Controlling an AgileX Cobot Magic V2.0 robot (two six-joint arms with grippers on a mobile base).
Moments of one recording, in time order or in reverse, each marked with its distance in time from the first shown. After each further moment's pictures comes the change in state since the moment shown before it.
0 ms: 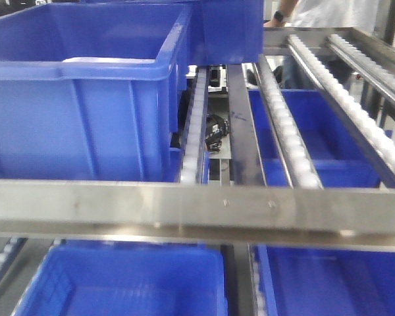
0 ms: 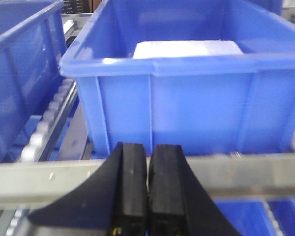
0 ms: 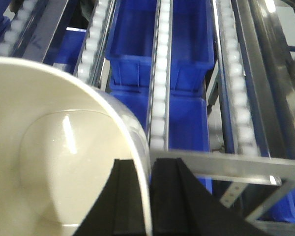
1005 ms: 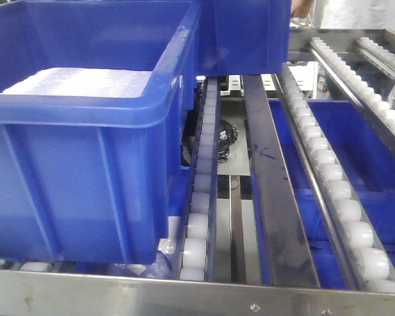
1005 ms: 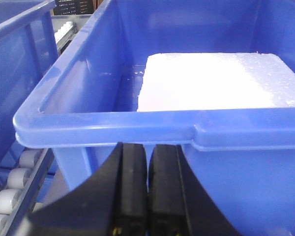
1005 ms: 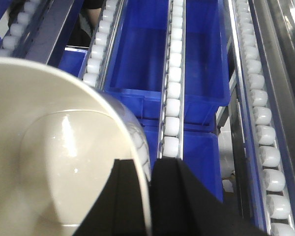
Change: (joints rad) left arm 0.000 0.000 0.000 0.000 0.000 0.000; right arm 0.000 0.000 0.000 0.000 0.000 0.000
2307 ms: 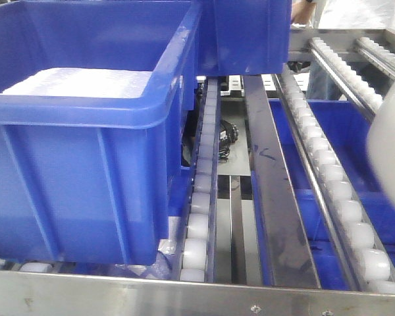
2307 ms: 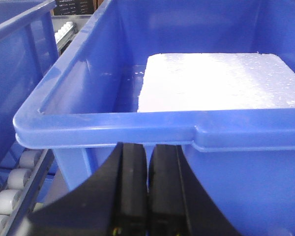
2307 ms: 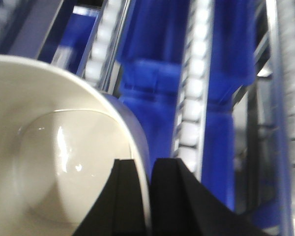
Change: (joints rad) left arm 0.000 0.000 0.000 0.000 0.000 0.000; right arm -0.005 0.276 0.017 0.123 -0.111 -0.153
